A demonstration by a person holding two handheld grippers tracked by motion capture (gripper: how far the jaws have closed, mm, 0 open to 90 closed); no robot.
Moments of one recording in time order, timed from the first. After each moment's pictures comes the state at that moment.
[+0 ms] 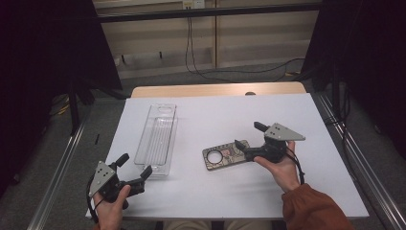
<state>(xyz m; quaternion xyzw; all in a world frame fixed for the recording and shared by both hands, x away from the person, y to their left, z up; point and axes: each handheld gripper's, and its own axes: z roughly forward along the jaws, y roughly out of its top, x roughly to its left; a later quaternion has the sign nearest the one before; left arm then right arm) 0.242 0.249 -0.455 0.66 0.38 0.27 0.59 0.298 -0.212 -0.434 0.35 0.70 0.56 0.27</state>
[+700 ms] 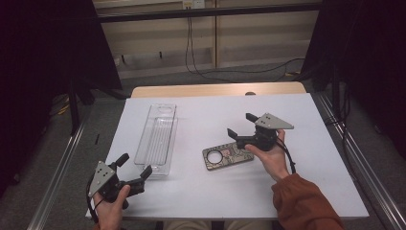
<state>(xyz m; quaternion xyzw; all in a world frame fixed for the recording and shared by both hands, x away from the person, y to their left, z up) 0.242 0.249 -0.455 0.66 0.38 0.27 0.59 0.333 -0.197 -0.434 0.36 0.69 0.57 0.27</state>
